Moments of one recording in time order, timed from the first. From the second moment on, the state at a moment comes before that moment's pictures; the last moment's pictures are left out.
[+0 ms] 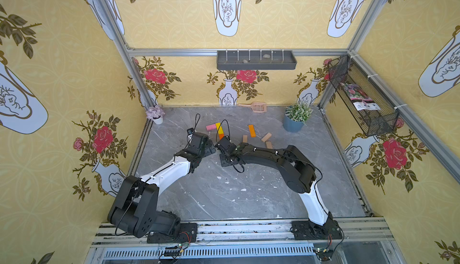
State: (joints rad) left arm -0.43 1.42 0.78 -0.17 -0.28 -0.66; right arm 1.02 2.18 1.58 -0.51 0.19 0.62
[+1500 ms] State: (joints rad) left arm -0.40 1.38 0.74 -0.16 -0.28 -0.68; right arm 0.99 2.23 1.63 -0.51 0.21 0.59
